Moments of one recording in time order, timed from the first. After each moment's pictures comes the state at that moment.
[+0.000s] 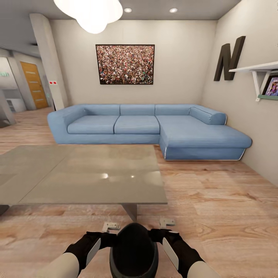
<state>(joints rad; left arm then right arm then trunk) -0.64 -0.08 -0.04 -0.27 -0.02 0.30 -0.16 -0.55 0.17 0.15 -0.47 -0.20 0.29 -0.10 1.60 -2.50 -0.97</state>
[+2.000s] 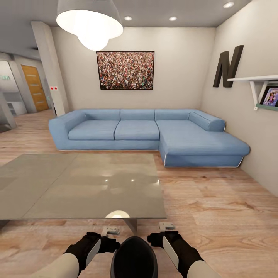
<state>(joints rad) -0.64 -0.08 -0.04 -0.26 -0.02 0.40 -0.15 -0.55 0.17 0.15 -0.48 -0.20 0.45 -0.10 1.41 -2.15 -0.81</state>
